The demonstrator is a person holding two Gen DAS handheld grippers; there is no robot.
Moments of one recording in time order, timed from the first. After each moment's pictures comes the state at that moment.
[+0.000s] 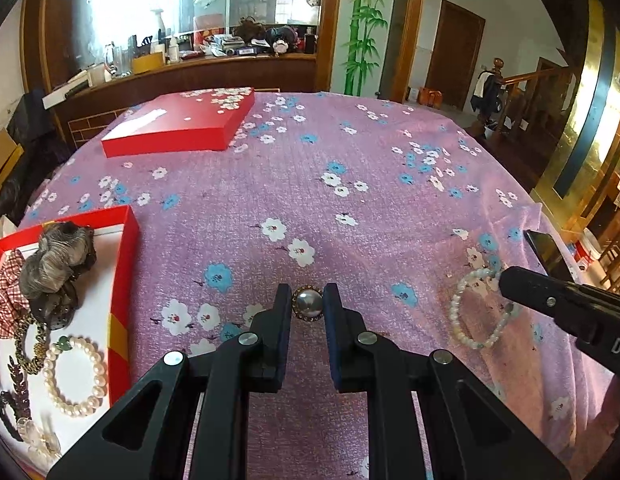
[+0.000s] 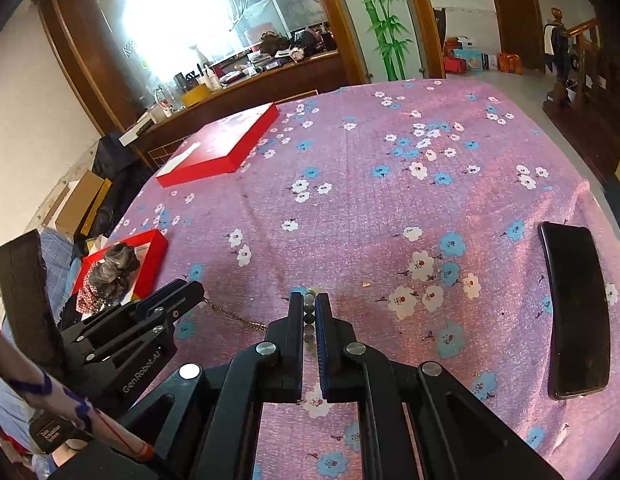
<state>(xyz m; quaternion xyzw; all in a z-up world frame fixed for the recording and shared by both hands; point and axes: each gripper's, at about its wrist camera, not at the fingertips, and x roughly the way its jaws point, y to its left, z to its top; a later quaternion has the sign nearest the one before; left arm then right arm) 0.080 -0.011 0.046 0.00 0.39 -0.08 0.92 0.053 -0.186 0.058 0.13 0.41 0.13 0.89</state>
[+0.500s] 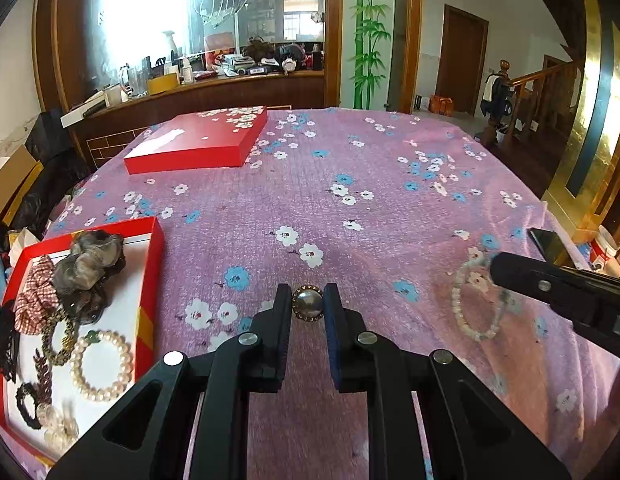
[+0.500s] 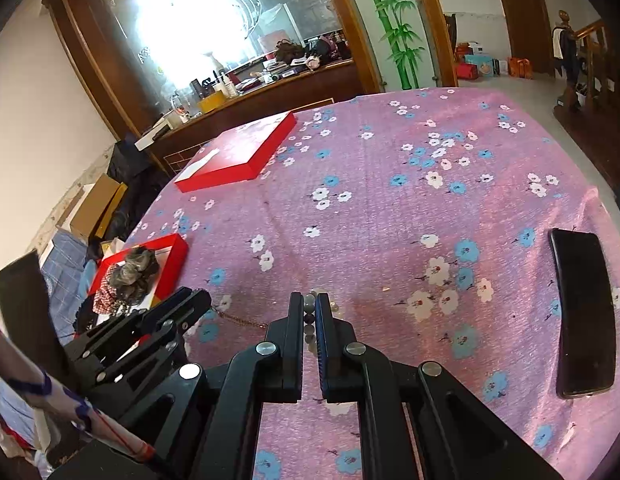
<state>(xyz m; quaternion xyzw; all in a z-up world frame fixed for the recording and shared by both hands) 0.049 -0.014 0.060 0.02 0.36 -0.05 0.93 0.047 -0.179 0.065 0.14 0.40 0.16 0.89</state>
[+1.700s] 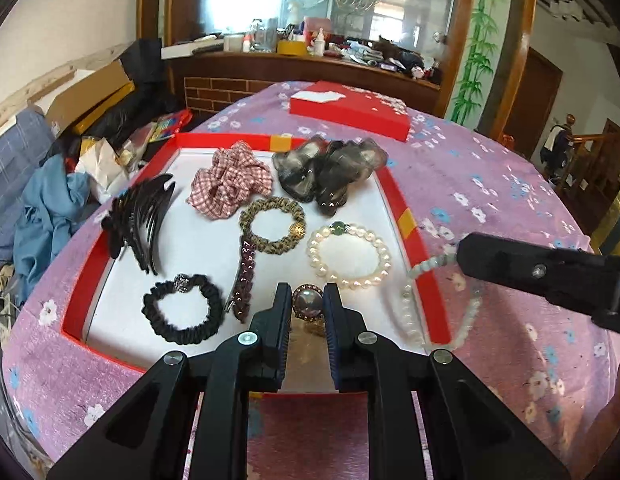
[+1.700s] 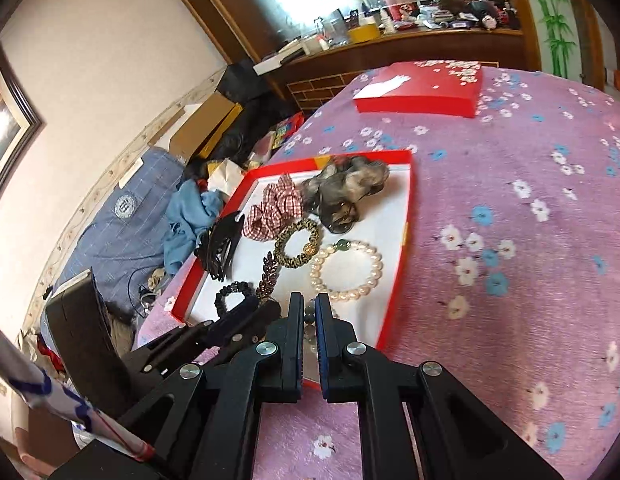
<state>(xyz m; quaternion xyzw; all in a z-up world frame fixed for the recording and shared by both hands) -0.051 0.187 0.048 -0.07 0.37 0.06 0.92 0.004 0.047 0.068 0.09 0.44 0.34 0.83</state>
